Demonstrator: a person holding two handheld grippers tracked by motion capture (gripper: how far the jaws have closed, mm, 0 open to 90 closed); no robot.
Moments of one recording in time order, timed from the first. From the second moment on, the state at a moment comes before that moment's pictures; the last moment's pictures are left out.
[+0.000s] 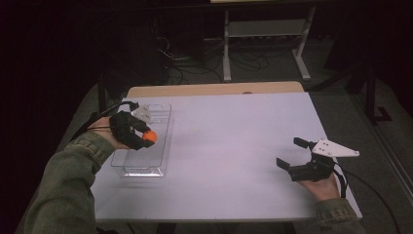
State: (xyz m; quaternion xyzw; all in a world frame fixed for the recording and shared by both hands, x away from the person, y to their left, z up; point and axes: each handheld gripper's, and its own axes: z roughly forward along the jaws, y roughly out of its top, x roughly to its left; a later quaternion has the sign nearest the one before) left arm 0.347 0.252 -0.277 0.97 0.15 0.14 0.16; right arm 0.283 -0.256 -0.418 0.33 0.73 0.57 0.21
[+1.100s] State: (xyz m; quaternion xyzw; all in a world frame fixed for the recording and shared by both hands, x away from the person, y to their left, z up) left arm 0.353 0.250 -0.291 0.98 0.12 0.12 0.12; right arm 0.283 -0.257 -0.418 0.33 0.73 0.56 0.21
